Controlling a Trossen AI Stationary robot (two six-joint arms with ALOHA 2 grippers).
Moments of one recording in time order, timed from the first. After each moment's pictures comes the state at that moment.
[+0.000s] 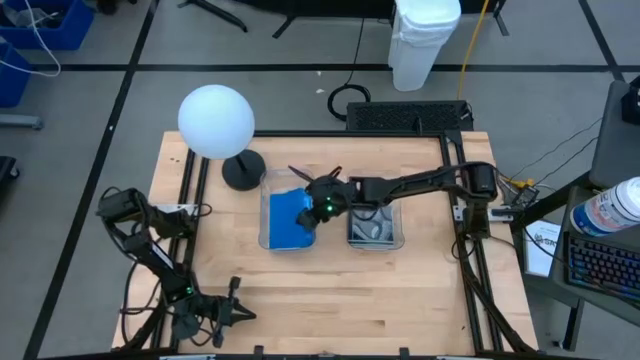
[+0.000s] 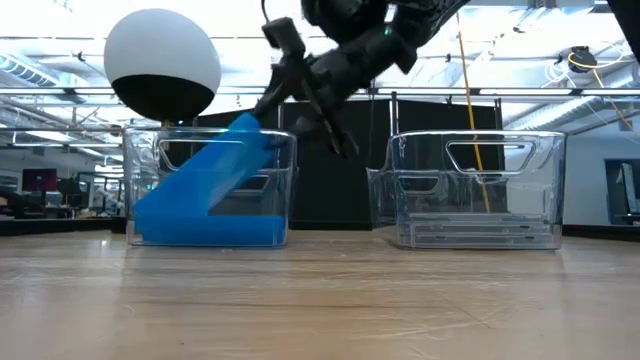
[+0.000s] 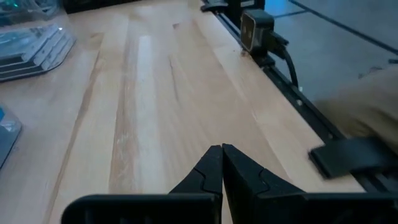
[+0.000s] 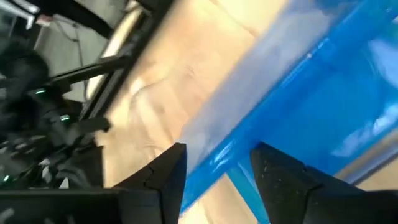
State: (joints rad) left arm -1.15 1.70 0.51 0.58 -0.81 -0.42; right arm -0.06 1.91 1.32 -0.06 -0.18 0.91
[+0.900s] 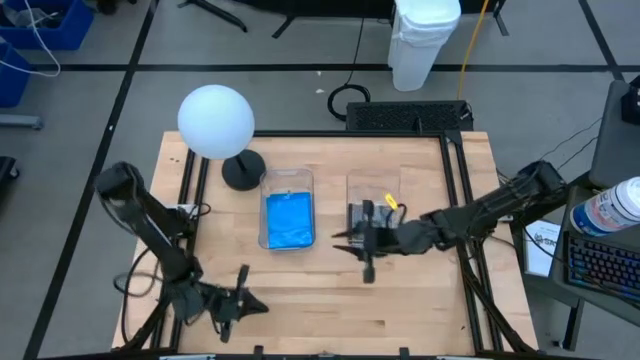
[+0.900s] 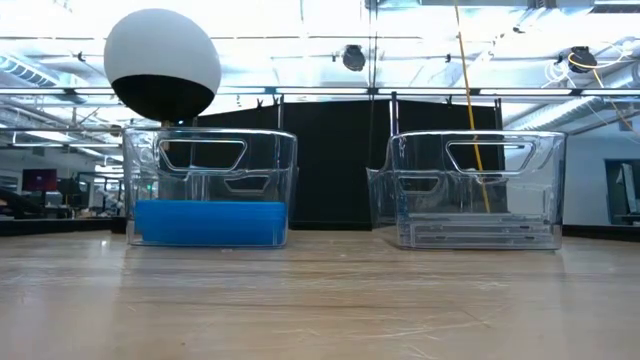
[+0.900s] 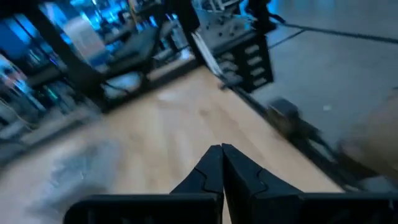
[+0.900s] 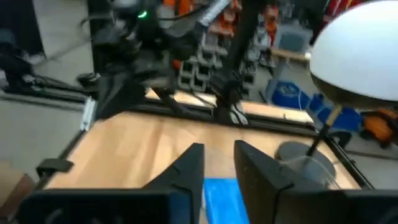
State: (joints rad) left arm -0.98 1.48 0.59 0.61 -0.71 0.14; right arm 0.39 1.40 1.09 0.07 0.44 -0.05
